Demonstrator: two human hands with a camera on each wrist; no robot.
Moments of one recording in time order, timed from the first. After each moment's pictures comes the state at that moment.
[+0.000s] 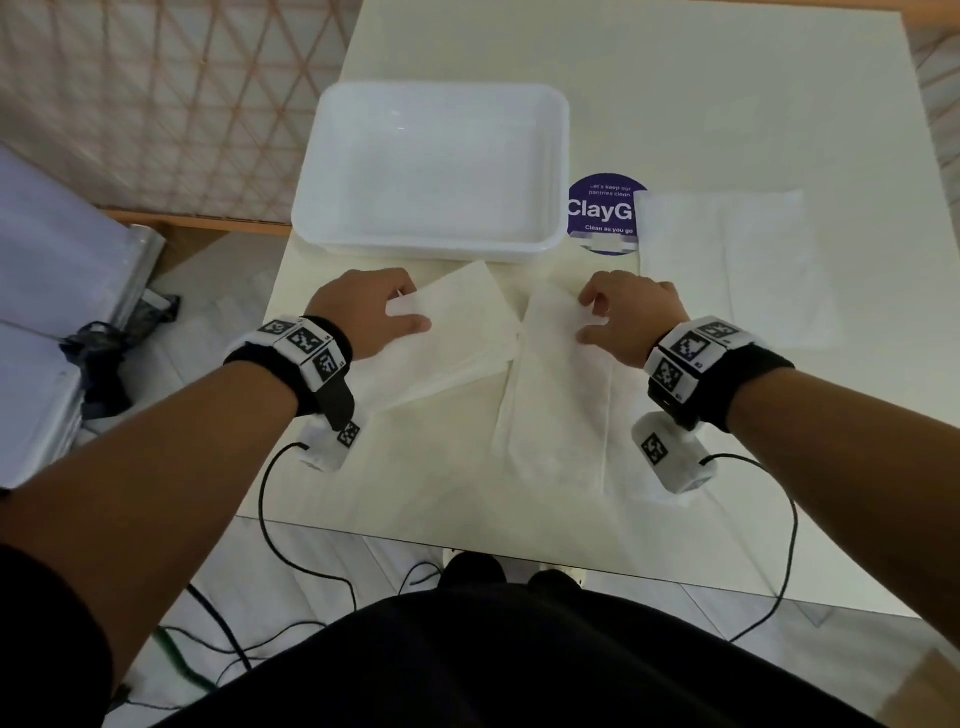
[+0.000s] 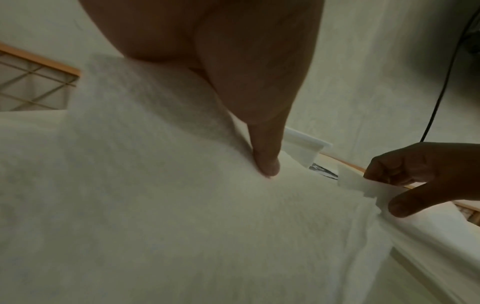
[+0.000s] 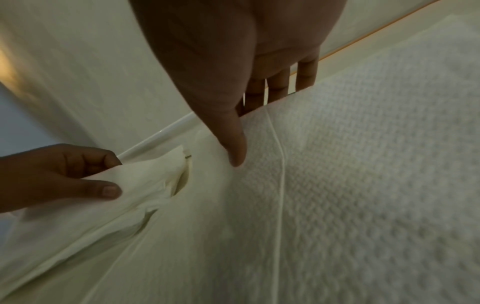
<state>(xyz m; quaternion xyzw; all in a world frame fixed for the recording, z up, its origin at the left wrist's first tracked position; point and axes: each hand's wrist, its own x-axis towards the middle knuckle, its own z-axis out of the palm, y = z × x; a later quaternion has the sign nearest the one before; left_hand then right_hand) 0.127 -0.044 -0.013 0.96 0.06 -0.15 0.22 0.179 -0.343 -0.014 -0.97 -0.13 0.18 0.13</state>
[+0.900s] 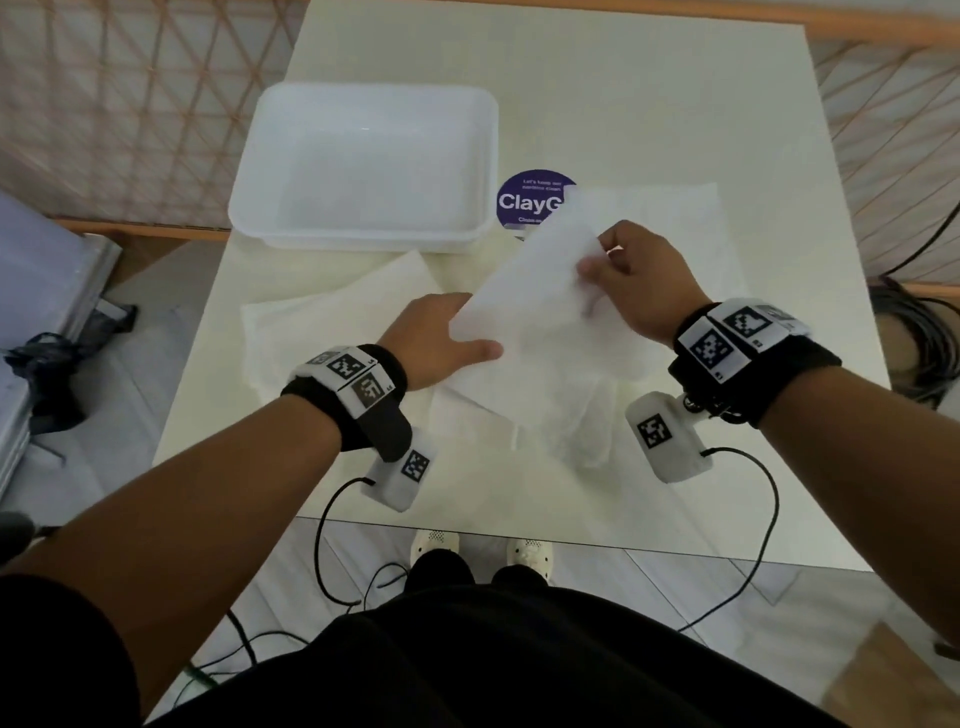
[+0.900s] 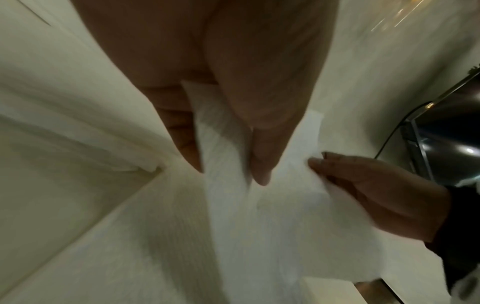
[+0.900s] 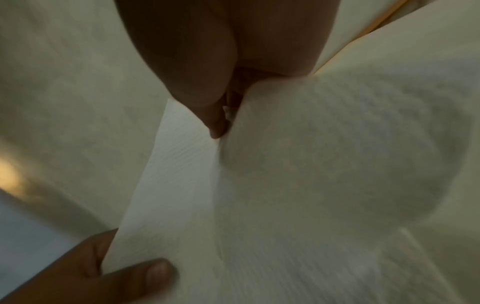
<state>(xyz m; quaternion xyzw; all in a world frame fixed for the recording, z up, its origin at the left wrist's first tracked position) 0.099 -0.178 -0.003 0.89 0.01 -0.18 0.42 0.159 -0.408 0.034 -0.90 -0.05 0.12 0.41</state>
